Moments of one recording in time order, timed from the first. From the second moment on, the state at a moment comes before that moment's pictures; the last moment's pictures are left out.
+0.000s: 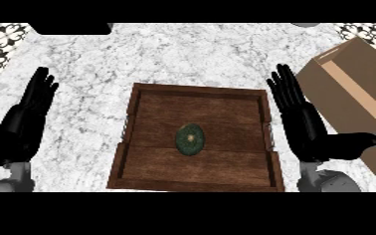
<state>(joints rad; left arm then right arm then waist) -0.04 0.41 0.00 -1.63 0.20 0.18 0.07 -0.12 -0.23 0.25 -1.68 -0.32 -0.23 -0.01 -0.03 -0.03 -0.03</state>
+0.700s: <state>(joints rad) -0.10 0.49 -0.12 -1.63 0.10 0.02 -0.04 -0.02 -0.53 0.31 -2.04 0.36 -0.53 0.30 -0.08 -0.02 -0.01</state>
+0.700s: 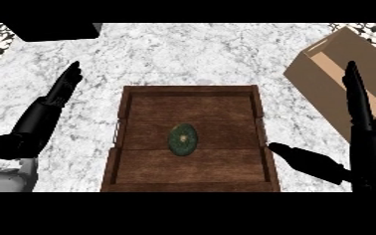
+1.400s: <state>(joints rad) -0.20 0.45 -0.17 -1.56 0.07 -0.03 -0.06 -0.11 -0.61 0.63 -2.26 0.81 -0.01 0.90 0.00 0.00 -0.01</state>
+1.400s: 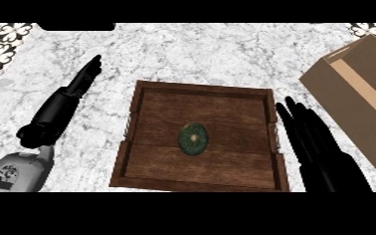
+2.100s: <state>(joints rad) -0.26 0.43 -0.18 -1.53 0.05 -0.05 -0.06 -0.38 -0.21 0.80 -1.99 0.82 0.31 1.15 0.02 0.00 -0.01</state>
